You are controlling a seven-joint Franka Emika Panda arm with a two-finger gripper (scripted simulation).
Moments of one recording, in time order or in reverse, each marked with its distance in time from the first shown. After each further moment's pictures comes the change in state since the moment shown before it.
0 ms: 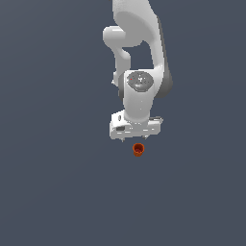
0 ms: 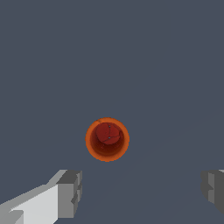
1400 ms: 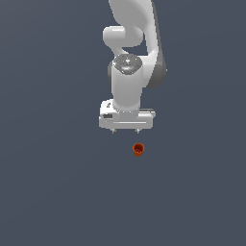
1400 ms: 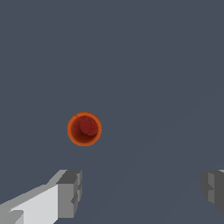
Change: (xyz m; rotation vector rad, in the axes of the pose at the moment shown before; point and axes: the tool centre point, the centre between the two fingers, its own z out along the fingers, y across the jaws) arm -0.016 0.035 -0.041 -0.013 -0.002 0.139
